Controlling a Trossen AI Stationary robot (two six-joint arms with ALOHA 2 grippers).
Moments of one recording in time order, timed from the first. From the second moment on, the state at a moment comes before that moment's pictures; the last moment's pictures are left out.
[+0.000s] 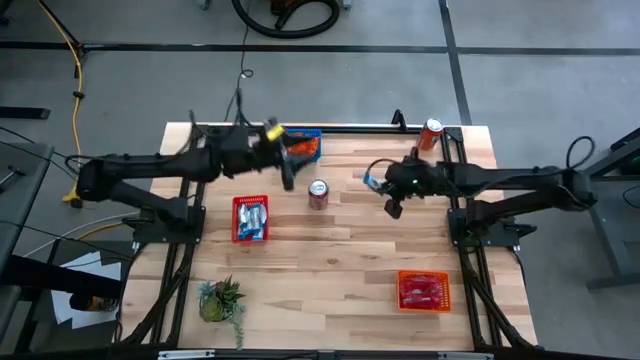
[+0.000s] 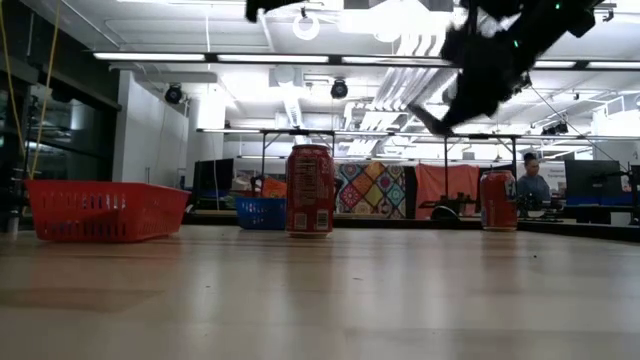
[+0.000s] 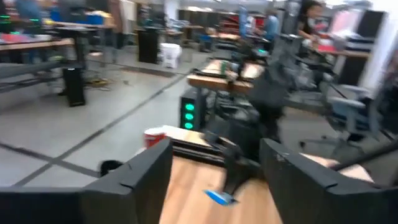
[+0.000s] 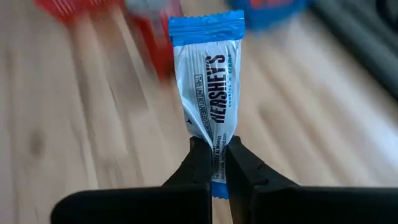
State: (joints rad) left arm 0.15 1.23 1.05 0.15 -0.14 -0.07; right arm -0.16 1.05 0.72 -0.44 0.15 0.17
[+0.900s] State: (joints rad) left arm 0.01 1.35 1.13 0.16 -0.28 -0.06; right arm -0.04 1.30 0.96 0.25 0.29 -0.13
